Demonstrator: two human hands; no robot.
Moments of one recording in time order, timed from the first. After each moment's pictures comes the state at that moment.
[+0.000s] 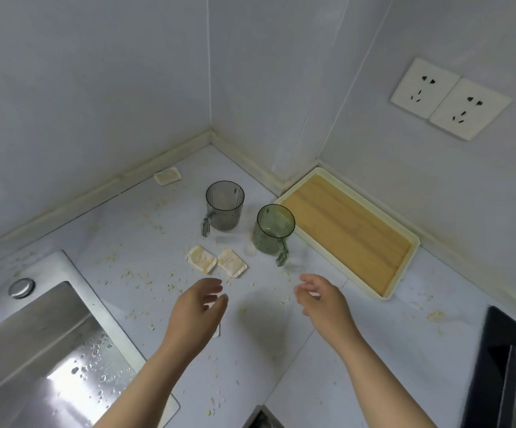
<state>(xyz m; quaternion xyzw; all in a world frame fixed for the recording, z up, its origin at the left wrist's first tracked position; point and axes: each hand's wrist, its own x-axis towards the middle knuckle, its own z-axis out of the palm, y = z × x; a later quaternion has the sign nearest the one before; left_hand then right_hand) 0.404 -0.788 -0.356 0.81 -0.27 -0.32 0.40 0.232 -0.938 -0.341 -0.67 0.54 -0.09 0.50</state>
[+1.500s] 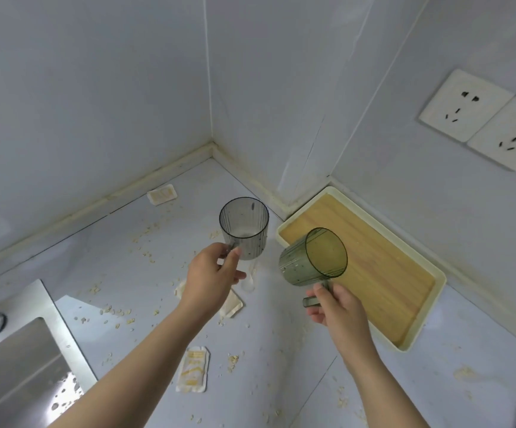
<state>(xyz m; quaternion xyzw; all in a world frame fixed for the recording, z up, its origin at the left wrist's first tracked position) 0.452 -0.917 -0.334 0.79 -0.23 -0.29 0.48 0.261 -1.011 -0.340 -0.59 0.53 -0.18 0.57</state>
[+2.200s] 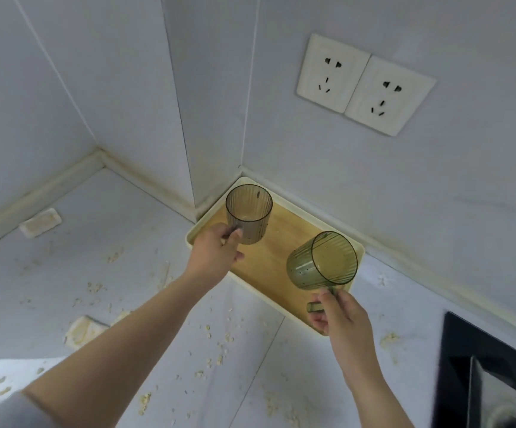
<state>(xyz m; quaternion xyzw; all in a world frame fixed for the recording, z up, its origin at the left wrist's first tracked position) 0.373 -1.078 -0.354 0.76 -0.32 -0.38 0.42 0.146 -1.072 -0.343 -0.50 0.63 -0.30 0.52</state>
